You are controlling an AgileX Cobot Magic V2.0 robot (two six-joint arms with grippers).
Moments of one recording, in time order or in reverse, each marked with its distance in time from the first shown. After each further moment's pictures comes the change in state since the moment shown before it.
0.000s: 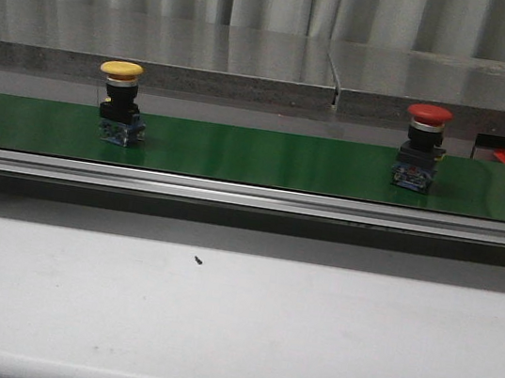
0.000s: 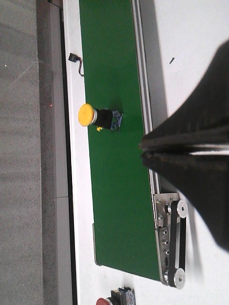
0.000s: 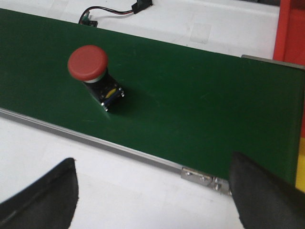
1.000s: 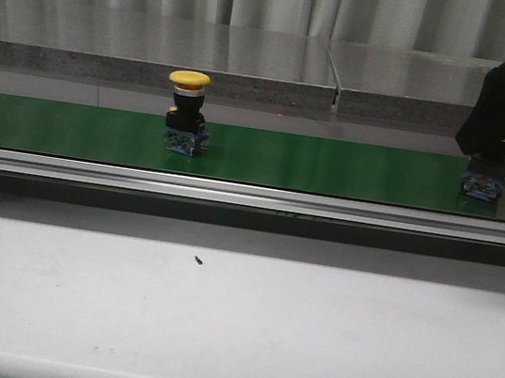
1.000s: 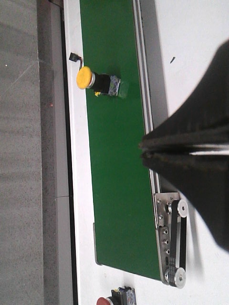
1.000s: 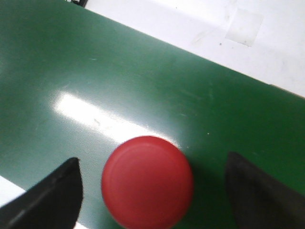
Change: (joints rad) left arm 0.000 0.000 0.000 0.000 -0.003 0.000; right arm 0.131 0.458 -0.269 -0.070 -0.049 -0.017
